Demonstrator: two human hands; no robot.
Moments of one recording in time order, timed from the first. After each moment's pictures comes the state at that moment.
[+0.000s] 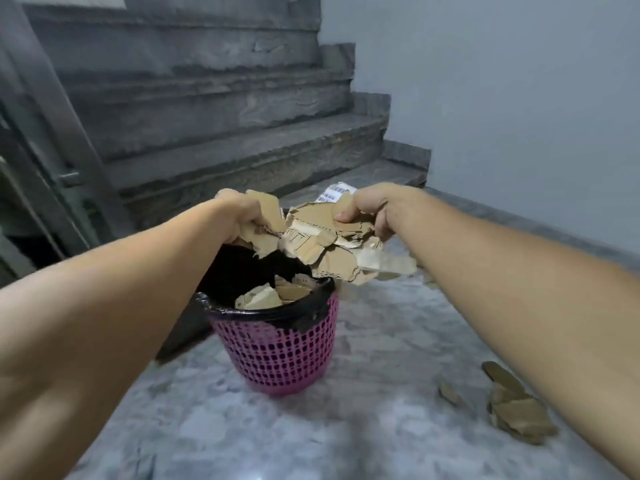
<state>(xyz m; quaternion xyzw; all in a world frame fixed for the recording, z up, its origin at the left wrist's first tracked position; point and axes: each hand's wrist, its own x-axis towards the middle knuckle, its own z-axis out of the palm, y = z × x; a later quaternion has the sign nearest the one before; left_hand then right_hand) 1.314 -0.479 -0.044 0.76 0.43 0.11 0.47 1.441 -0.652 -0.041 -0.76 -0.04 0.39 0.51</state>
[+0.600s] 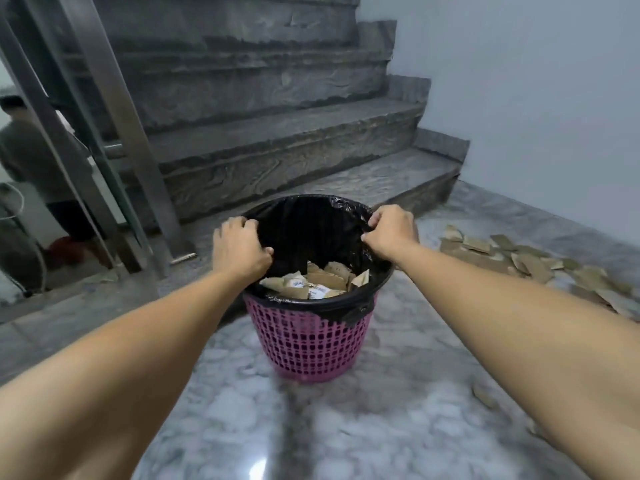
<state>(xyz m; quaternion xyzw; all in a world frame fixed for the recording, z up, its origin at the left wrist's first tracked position) 1.258 -0.411 -0.150 0.90 0.38 0.17 0.10 1.403 -0.592 -0.122 -0.93 -0.17 -0.01 0.32</state>
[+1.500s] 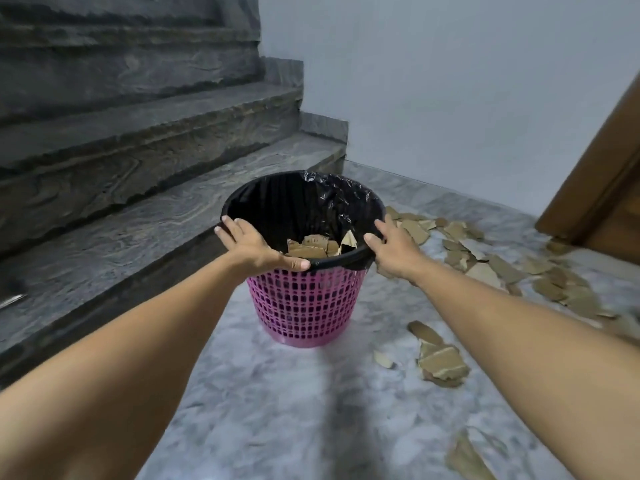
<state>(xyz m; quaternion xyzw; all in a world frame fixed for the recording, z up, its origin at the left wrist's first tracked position) 1.389 -0.571 -0.153 0.91 0.26 -0.06 0.31 1.471 -0.797 -0.169 -0.91 -0.12 0.08 0.40</state>
